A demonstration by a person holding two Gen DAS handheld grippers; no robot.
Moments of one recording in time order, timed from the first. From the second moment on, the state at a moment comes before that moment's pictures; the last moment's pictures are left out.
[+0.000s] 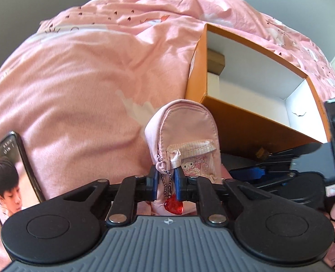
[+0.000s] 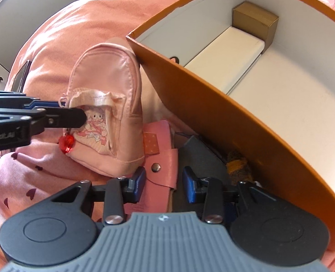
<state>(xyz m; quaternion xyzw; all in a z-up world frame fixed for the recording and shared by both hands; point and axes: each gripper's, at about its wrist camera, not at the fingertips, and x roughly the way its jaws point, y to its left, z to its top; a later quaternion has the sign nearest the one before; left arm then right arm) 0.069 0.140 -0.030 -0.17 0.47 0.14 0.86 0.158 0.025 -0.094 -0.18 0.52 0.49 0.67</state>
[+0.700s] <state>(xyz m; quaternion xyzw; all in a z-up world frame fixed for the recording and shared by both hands) 0.054 0.147 -0.018 -0.17 0.44 0.13 0.87 0.131 0.024 -0.080 -0.19 0.50 0.47 0.70</state>
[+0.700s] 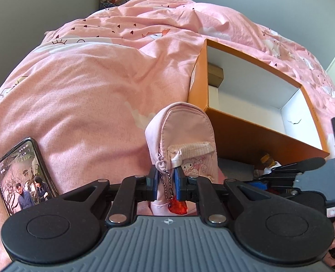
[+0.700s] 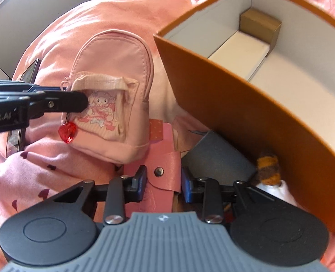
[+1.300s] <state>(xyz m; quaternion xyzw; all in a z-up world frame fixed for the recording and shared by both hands) 0.046 0.150 0.057 -0.21 0.34 0.07 0.91 0.104 -0.040 -0.005 -0.20 0.43 0.45 0.76</state>
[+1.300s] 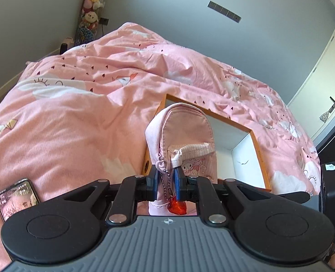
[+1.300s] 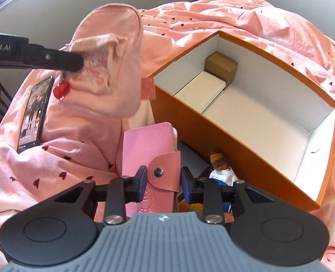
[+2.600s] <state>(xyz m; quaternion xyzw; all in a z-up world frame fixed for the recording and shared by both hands) 0.217 0.131 0.013 -0.09 0.47 0.02 0.88 0.324 -0.040 -0.036 0.05 0.52 0.29 0.80</state>
